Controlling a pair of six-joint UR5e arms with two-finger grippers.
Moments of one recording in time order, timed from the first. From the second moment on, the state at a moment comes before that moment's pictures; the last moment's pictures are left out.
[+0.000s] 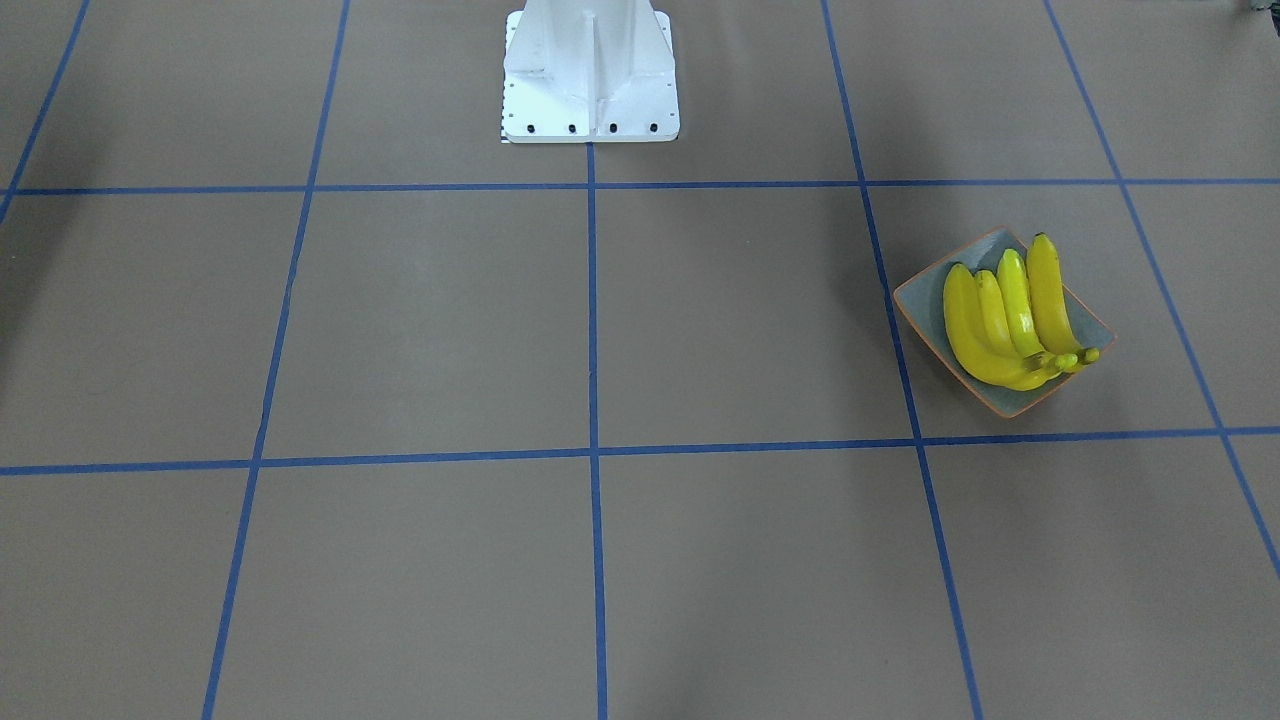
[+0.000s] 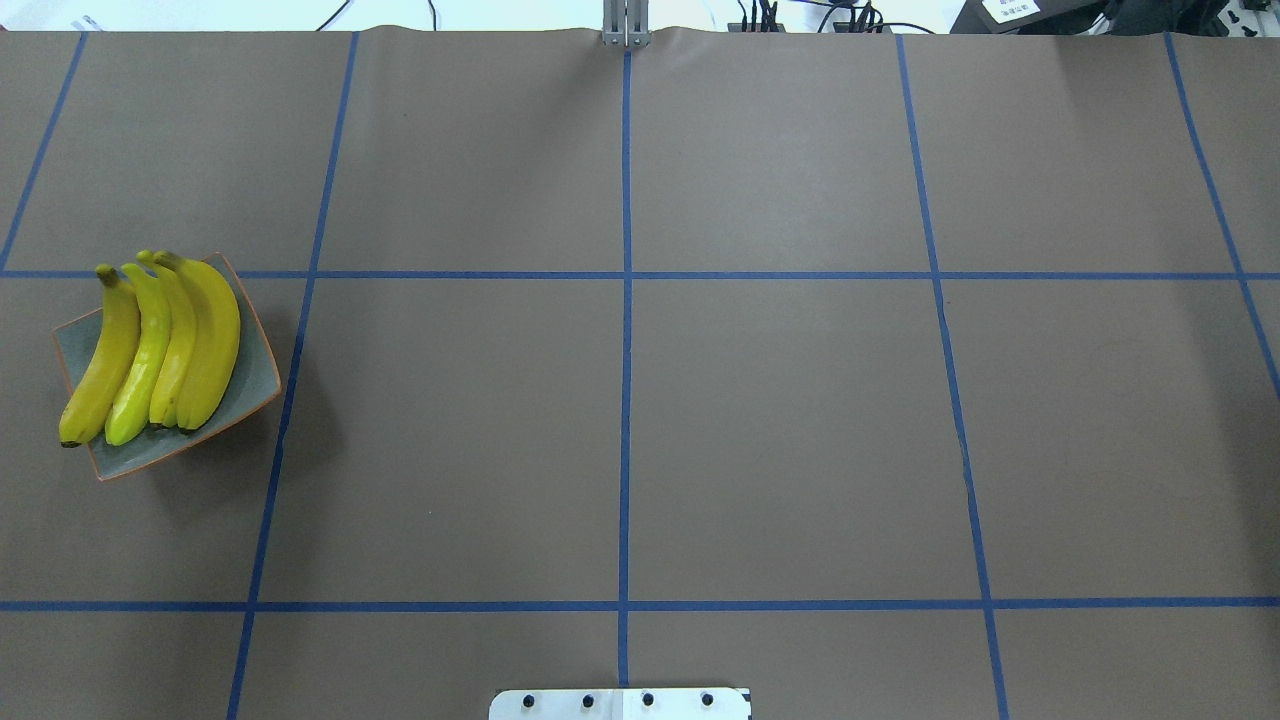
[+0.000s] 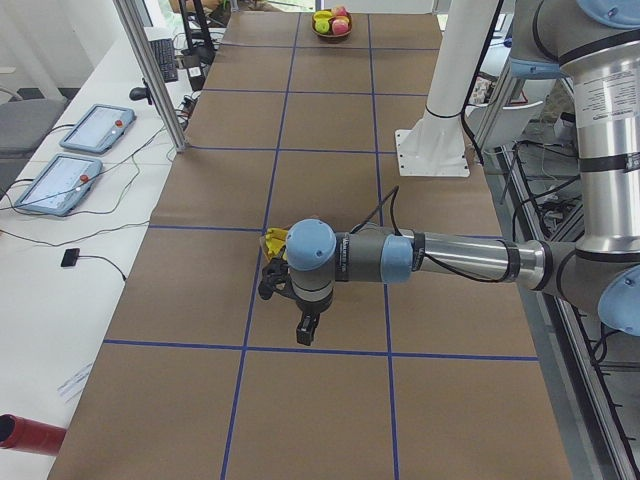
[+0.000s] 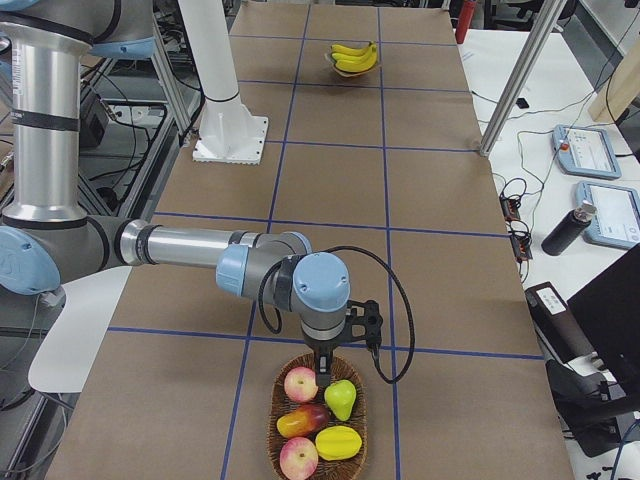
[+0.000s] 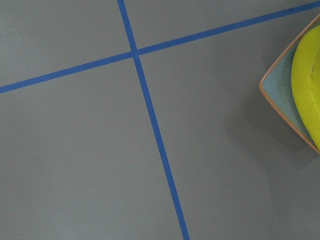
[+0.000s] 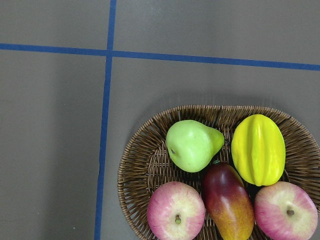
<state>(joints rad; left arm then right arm) -1.58 -1.36 -1.87 -1.49 -2.38 0.26 1.76 -1.69 1.72 -1.74 2.30 -0.26</state>
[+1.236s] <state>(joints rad) -1.60 -1.27 -1.86 -1.49 -2.35 0.27 1.67 -1.65 1.77 -1.73 2.30 -0.10</state>
